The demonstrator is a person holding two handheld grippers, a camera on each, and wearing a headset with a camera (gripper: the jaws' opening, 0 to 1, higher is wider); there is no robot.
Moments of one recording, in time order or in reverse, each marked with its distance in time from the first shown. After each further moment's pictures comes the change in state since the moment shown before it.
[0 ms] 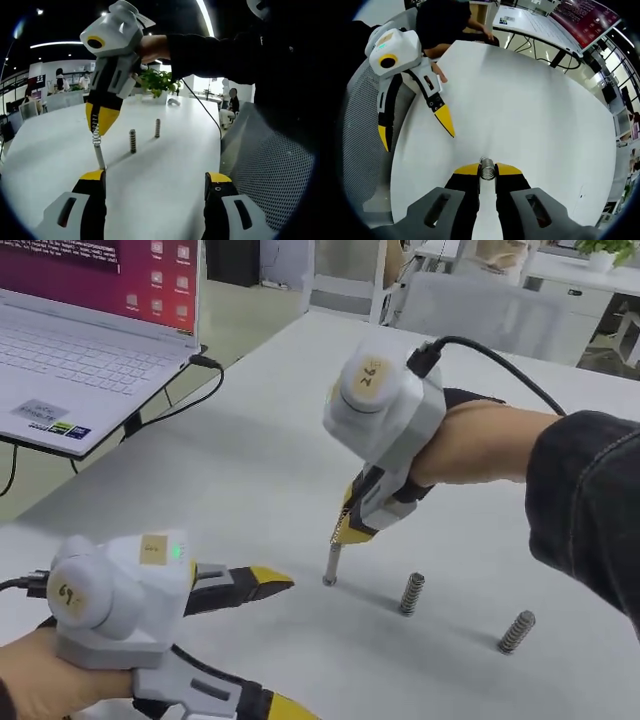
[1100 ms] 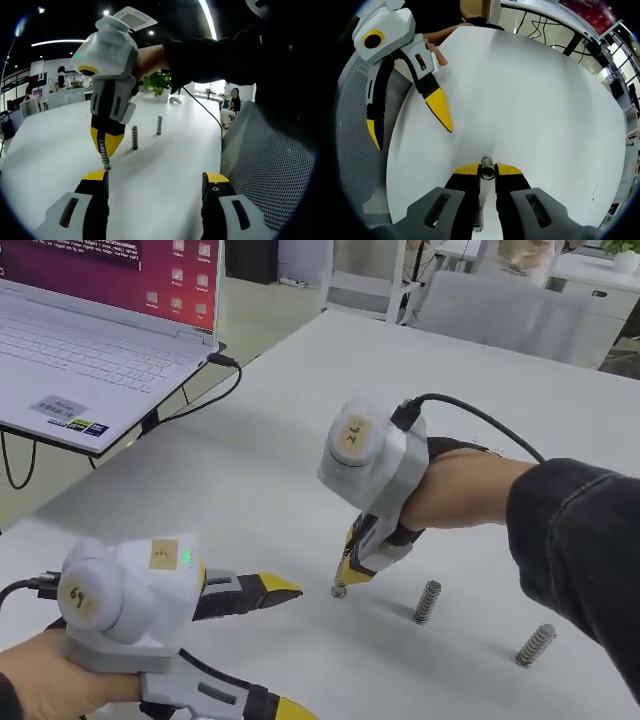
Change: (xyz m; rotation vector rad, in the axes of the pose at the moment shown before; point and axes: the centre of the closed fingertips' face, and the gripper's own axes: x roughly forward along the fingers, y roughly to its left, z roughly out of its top) left arm -0.003 0.004 -0.007 -0.013 0.013 0.009; right arm 0.045 0.014 -0.014 0.003 0.058 0.068
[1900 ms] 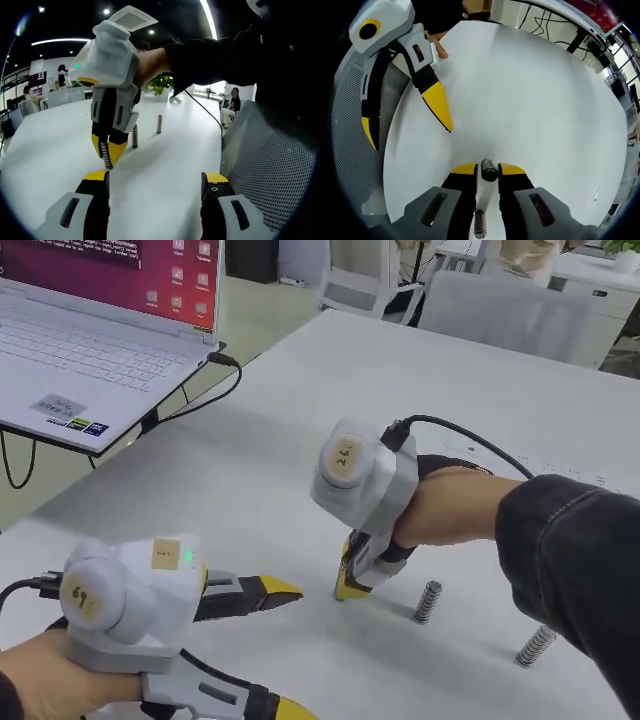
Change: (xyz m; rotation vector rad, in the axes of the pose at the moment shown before) left arm 0.003 0.000 -0.002 -0.005 0.010 -0.004; right arm 0.012 0.007 -0.005 -0.005 0.018 0.001
